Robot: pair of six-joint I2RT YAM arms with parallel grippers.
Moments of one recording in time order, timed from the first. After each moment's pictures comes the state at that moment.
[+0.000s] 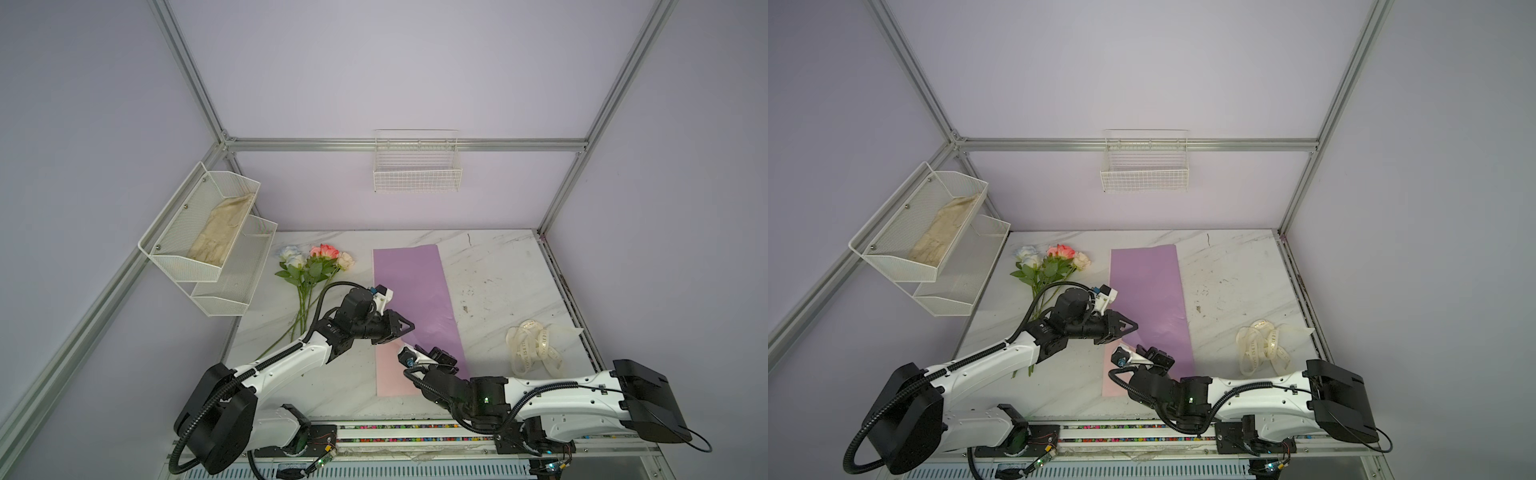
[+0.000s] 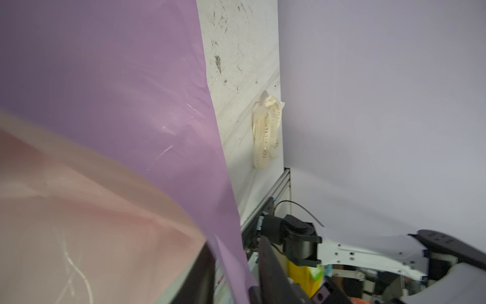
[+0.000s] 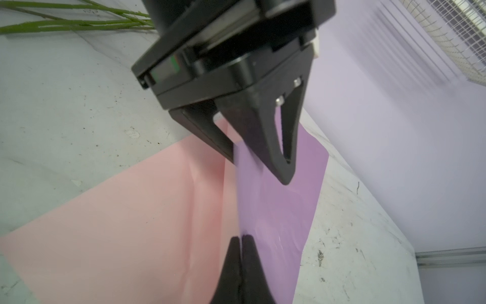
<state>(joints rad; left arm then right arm) -0.61 1.28 0.76 -0.08 0.55 -0.95 1.42 1.24 0.62 0.02 0.85 -0.12</state>
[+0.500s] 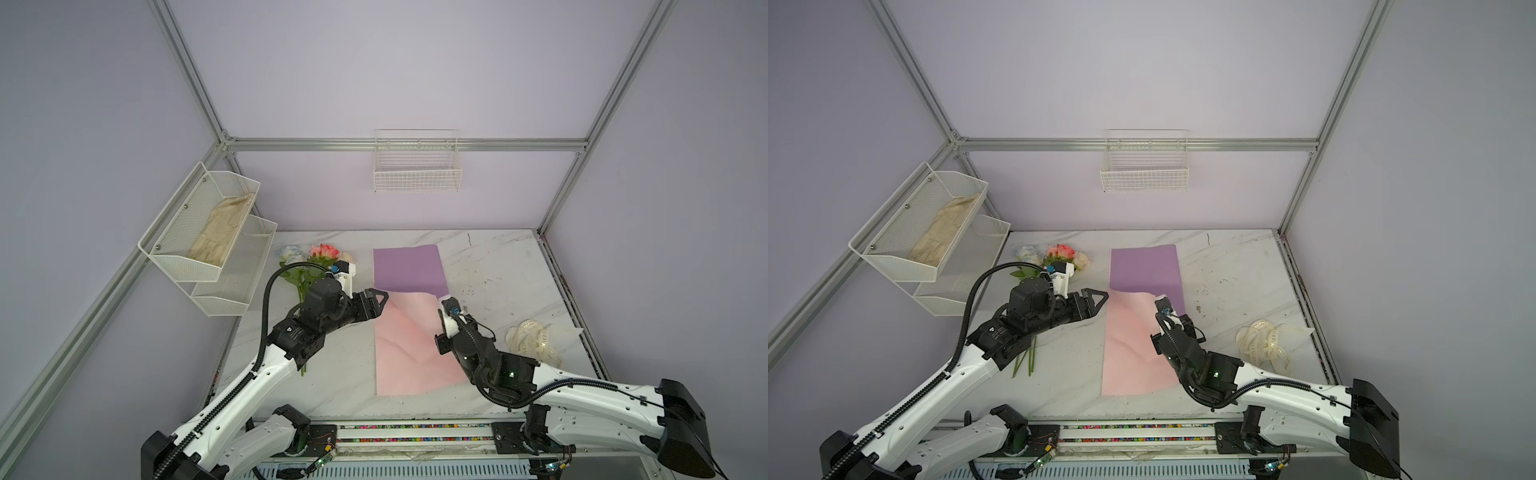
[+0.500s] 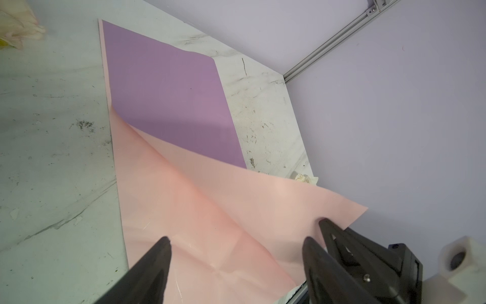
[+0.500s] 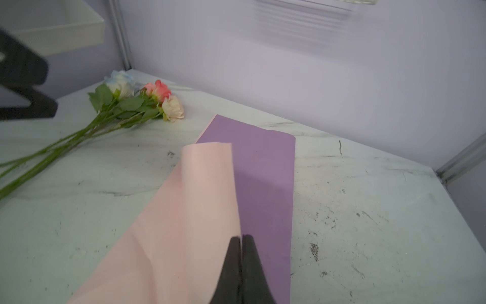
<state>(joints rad) -0.52 1.01 0.88 -0.35 0.19 -0.69 1.10 1.01 0.63 0.05 0.76 0.22</state>
